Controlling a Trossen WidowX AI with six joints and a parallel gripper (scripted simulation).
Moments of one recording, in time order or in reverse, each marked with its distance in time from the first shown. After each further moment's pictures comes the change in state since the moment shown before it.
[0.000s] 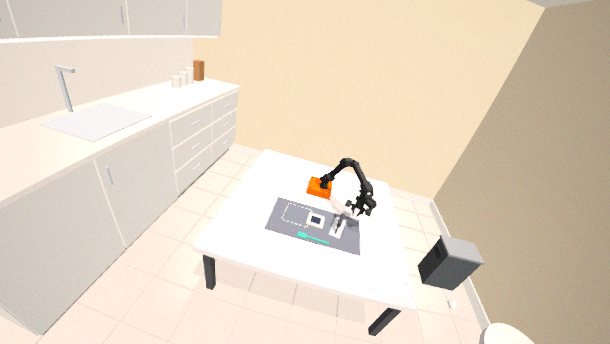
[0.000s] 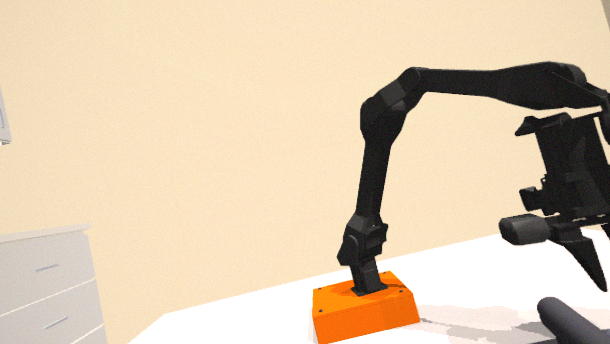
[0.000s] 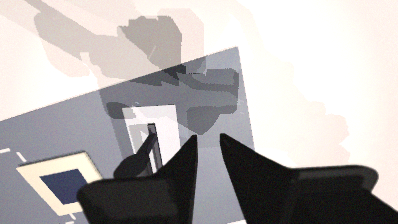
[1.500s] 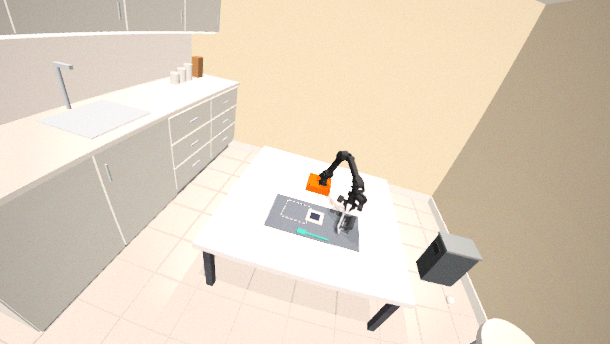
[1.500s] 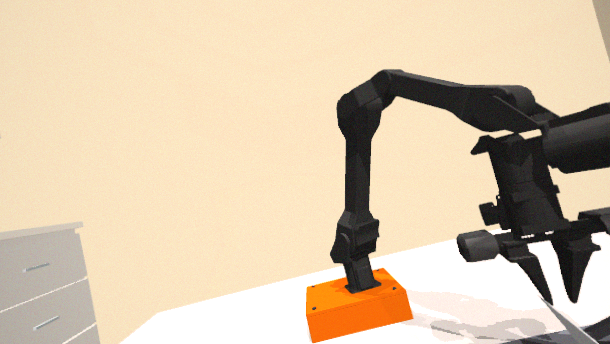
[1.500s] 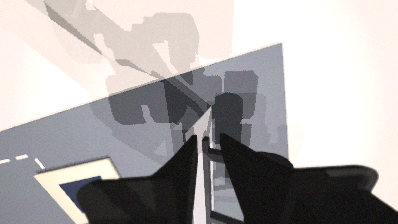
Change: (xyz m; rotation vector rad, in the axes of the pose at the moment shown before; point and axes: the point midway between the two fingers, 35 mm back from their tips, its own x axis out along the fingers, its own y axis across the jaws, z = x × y) arm 0.017 0.048 0.000 0.005 0.003 0.001
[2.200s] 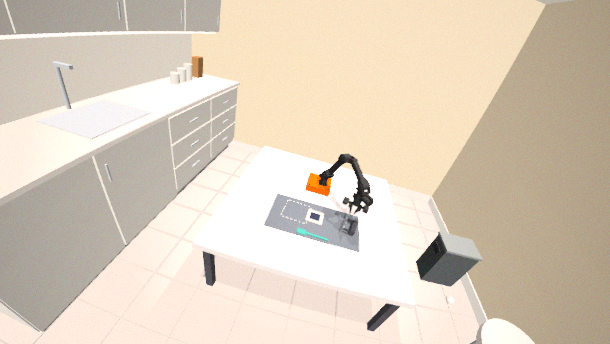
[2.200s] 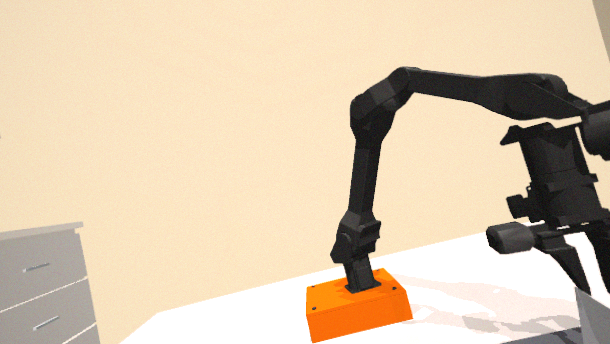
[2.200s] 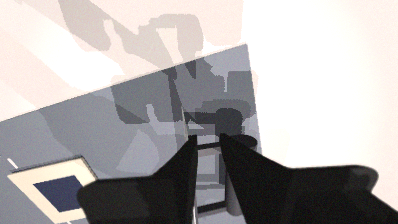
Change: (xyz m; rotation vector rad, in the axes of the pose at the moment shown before) arm -0.003 -0.039 0.000 -0.003 0.006 -0.011
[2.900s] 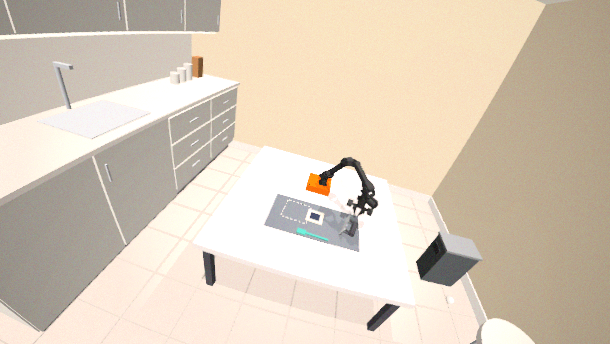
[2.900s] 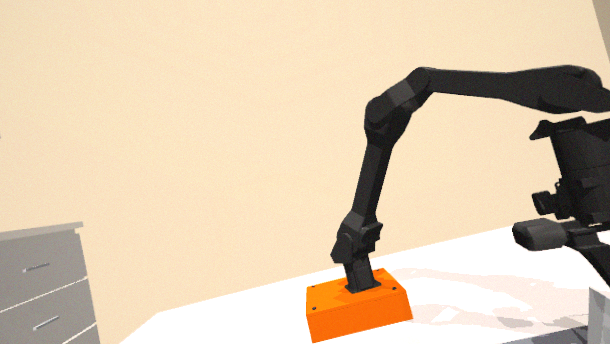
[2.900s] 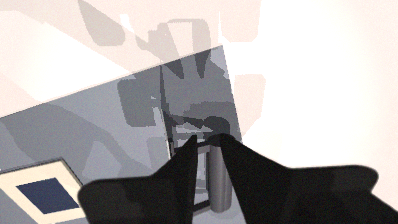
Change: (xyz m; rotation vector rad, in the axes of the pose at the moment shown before) arm 0.002 -0.032 0.001 0.005 -0.004 0.011
